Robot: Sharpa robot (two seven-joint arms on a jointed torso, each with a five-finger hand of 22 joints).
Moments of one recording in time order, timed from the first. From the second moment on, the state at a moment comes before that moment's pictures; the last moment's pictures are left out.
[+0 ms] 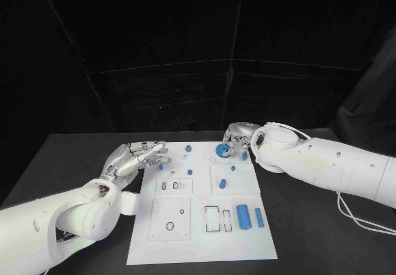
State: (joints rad) left arm 1.20 -0.90 -0.12 1.66 0.01 -0.37 0.57; left_hand 1.24 0.01 0.25 0.00 0.05 0.95 0.22 0.08 0.07 1.05 0.16 0.09 0.07 1.14 0.11 0.16 0.19 0.18 0.94 0.23 0.21 0.08; right arm 1.28 -0.70 0.02 1.28 -1.55 -0.14 -0.28; right_hand 1.48 -0.05 -0.01 0.16 0.18 0.98 0.14 0.12 0.07 1.33 0.05 1.11 1.08 1.47 -0.02 1.47 1.31 0.07 1.37 0.09 1.45 1.28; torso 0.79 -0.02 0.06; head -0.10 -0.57
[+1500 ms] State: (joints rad) left arm 1.20 -0.90 -0.12 1.65 0.01 -0.36 0.57; left_hand 1.24 0.02 0.26 -0.01 0.05 0.95 0.22 0.08 0.07 1.05 0.16 0.08 0.07 1.14 0.11 0.16 0.19 0.18 0.94 0.23 0.21 0.07; right arm 1.26 -0.49 0.01 1.29 -1.68 -0.30 -0.29; right_hand 1.45 -0.03 0.14 0.13 0.15 1.02 0.14 0.12 0.07 1.38 0.03 1.19 1.19 1.46 -0.04 1.48 1.31 0.07 1.41 0.07 1.47 1.31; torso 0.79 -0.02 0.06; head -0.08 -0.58
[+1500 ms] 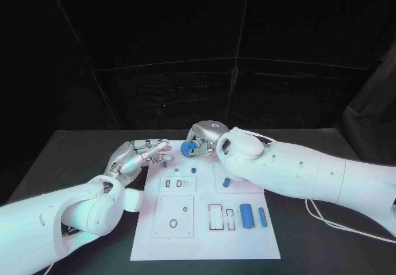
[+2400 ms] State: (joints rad) left arm 1.20 -0.90 -0.12 1.65 0.01 -0.36 0.56; left_hand 1.24 0.02 0.26 -0.02 0.05 0.95 0.22 0.08 0.07 1.05 0.16 0.08 0.07 1.14 0.11 0.16 0.20 0.18 0.94 0.23 0.21 0.07; right arm 1.26 -0.46 -0.01 1.26 -1.69 -0.24 -0.29; right_hand 1.31 -0.13 0.10 0.23 0.13 0.82 0.17 0.06 0.06 1.28 0.08 1.03 1.06 1.47 0.00 1.48 1.31 0.07 1.39 0.11 1.47 1.31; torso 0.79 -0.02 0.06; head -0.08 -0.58
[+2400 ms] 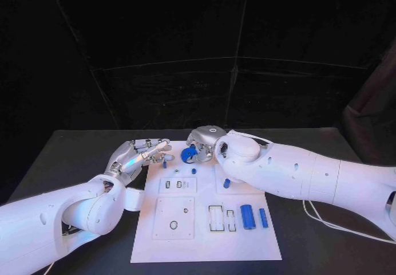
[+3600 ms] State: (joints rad) left arm 1.20 -0.91 -0.12 1.65 0.01 -0.36 0.56; left_hand 1.24 0.02 0.27 -0.02 0.05 0.95 0.22 0.07 0.07 1.05 0.16 0.08 0.07 1.14 0.11 0.15 0.20 0.18 0.94 0.23 0.21 0.07; right arm 1.26 -0.50 -0.01 1.28 -1.61 -0.20 -0.27; right_hand 1.28 -0.06 -0.01 0.28 0.21 0.92 0.16 0.06 0.06 1.33 0.07 1.14 1.16 1.46 0.00 1.48 1.31 0.07 1.40 0.11 1.47 1.31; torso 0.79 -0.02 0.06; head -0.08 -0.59
